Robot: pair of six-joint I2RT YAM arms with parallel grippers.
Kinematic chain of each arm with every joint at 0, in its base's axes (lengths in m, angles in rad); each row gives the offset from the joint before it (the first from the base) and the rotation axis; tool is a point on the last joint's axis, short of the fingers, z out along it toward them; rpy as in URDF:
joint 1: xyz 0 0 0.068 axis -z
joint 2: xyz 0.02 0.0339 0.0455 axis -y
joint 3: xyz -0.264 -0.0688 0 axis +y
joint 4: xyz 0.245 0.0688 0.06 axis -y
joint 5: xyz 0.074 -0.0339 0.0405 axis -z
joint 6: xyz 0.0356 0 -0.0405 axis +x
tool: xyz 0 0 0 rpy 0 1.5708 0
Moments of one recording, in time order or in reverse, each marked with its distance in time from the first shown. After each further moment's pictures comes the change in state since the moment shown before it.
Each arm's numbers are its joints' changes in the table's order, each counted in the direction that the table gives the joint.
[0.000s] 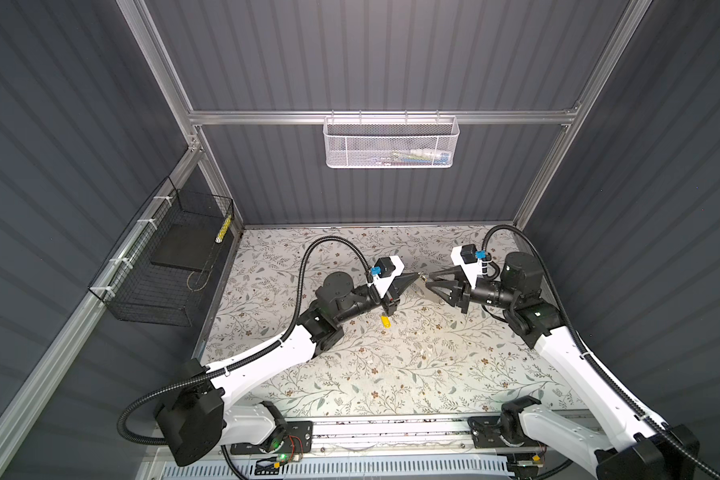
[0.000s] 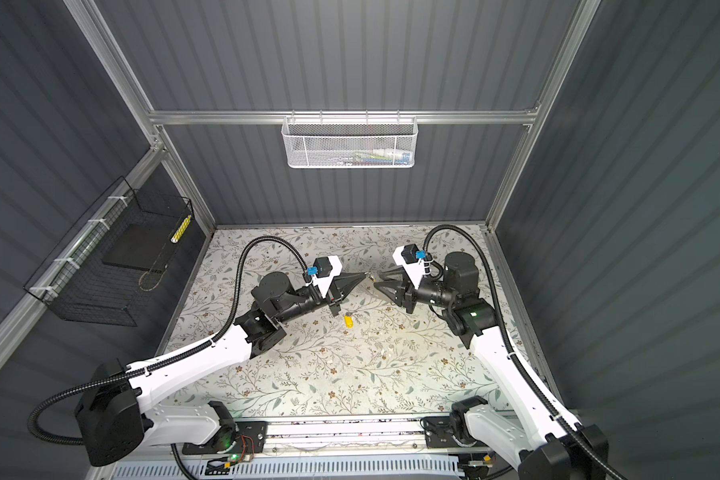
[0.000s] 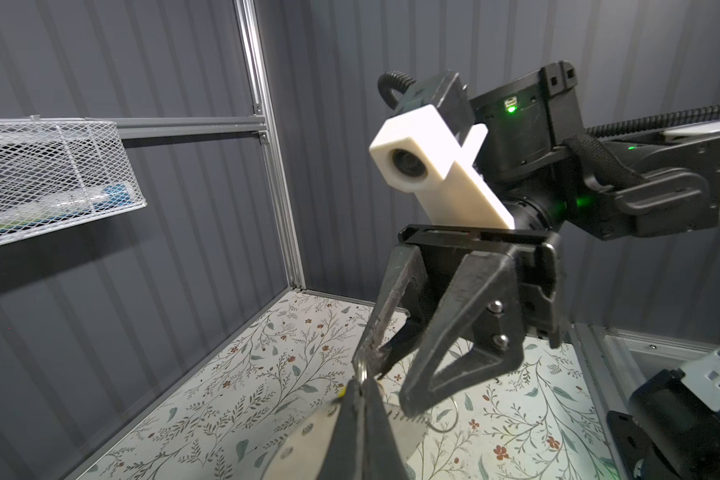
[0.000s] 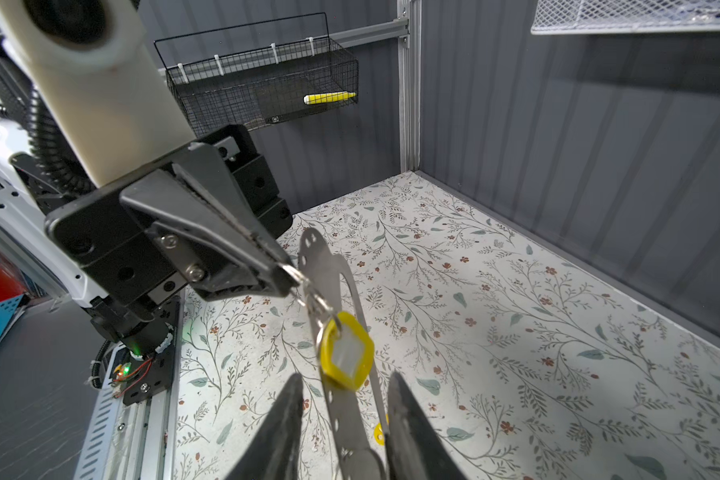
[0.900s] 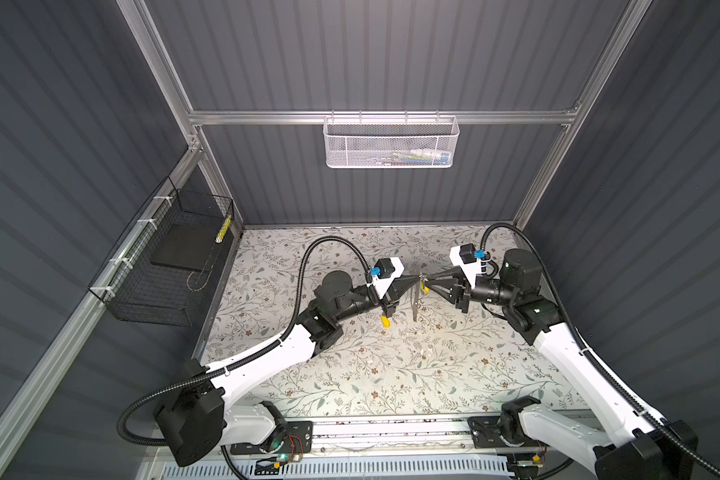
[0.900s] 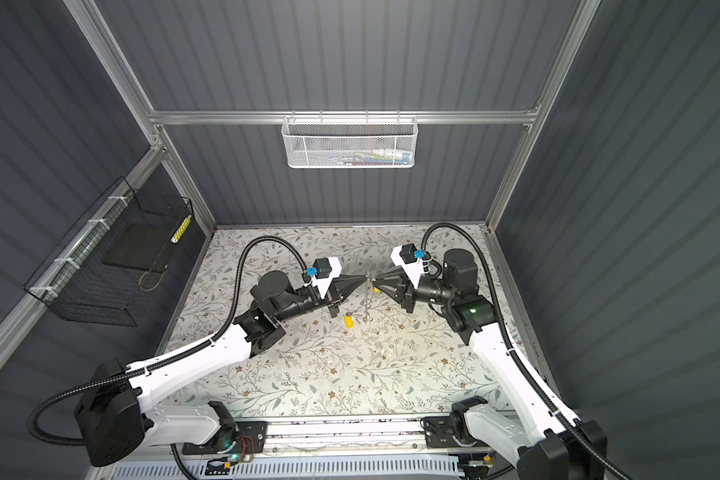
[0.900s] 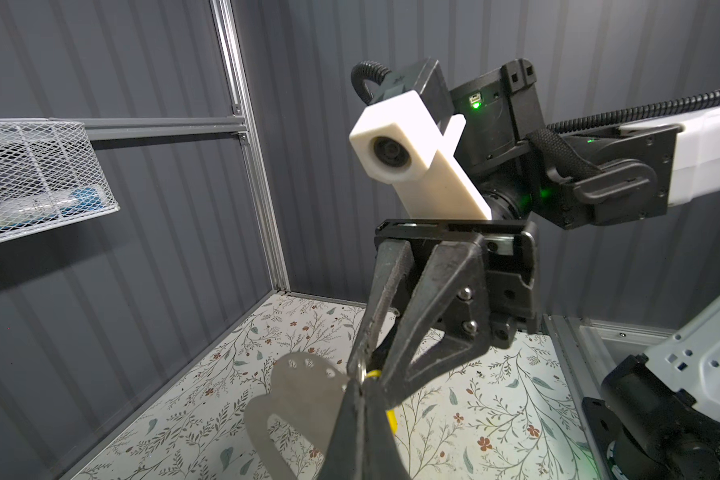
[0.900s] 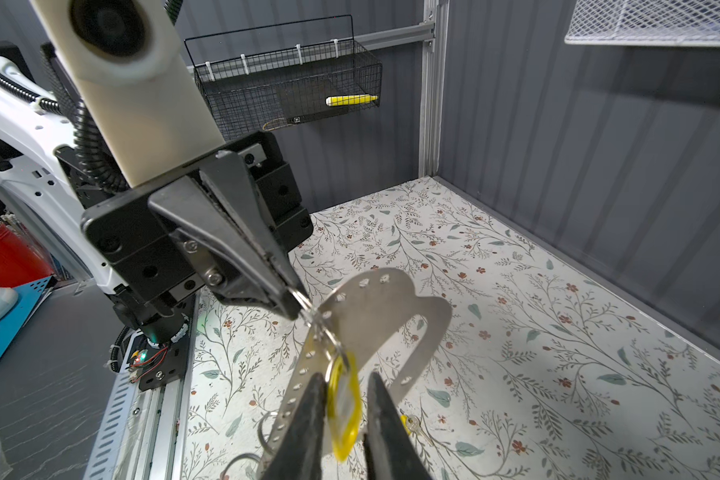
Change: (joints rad) left arm -0.018 -0.001 0.000 -0.001 0.064 -0.008; right arm 0.000 -0.016 -0.026 -0.019 -0.072 -0.039
